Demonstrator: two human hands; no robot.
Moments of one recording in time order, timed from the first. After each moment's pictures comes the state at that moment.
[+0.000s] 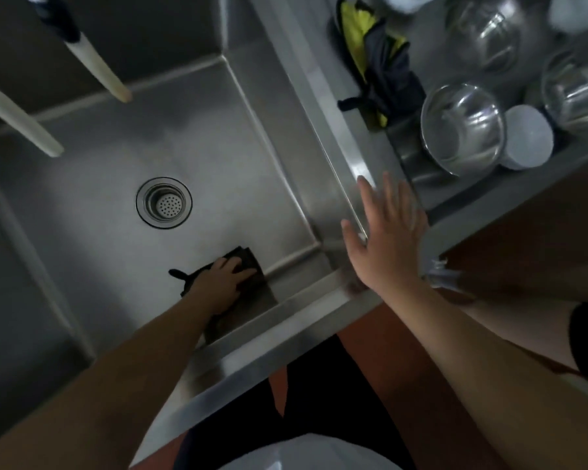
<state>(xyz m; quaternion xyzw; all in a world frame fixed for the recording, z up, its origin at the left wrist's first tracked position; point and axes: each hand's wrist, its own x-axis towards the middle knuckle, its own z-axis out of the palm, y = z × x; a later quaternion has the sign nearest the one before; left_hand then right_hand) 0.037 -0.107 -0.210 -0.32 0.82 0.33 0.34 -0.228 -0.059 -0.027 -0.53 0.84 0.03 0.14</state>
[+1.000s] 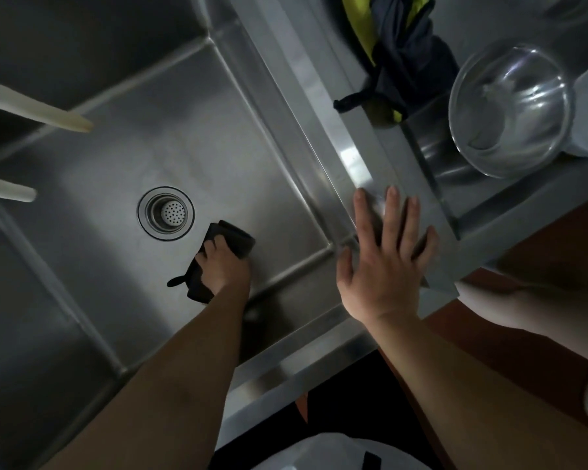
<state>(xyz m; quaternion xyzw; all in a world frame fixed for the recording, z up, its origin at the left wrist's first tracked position) -0.026 -0.135 -0.219 -0.75 0.56 0.31 0.16 -0.229 -0.061 -0.074 -0.52 0.85 0.07 0.05</state>
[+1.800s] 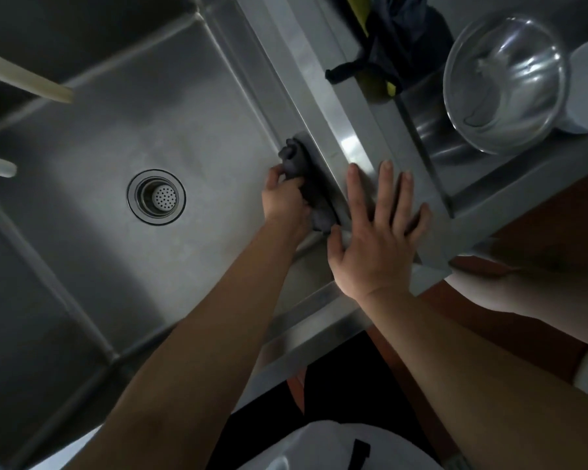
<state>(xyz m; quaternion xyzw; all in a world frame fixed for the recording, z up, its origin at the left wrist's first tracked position) -0.158 -0.174 -0.136 -0.65 0.10 0.71 -0.25 -0.229 -0.060 -0.078 -0.53 0.85 0.06 0.04</state>
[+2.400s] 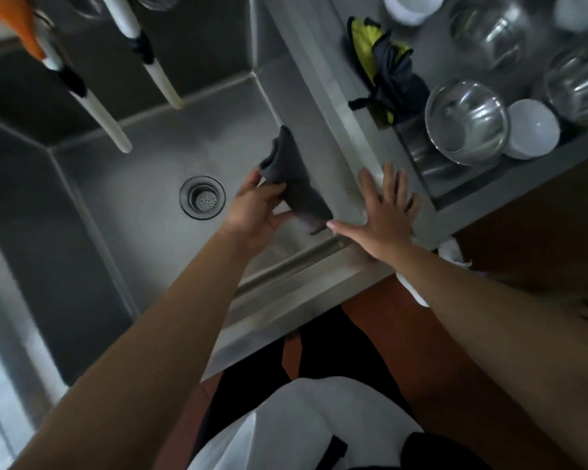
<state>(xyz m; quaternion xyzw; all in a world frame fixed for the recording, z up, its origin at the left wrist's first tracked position) -0.020 -0.151 -0.018 -0.44 0.15 0.83 -0.31 -0.238 -0.059 -0.049 -0.53 0.82 0.05 0.22</state>
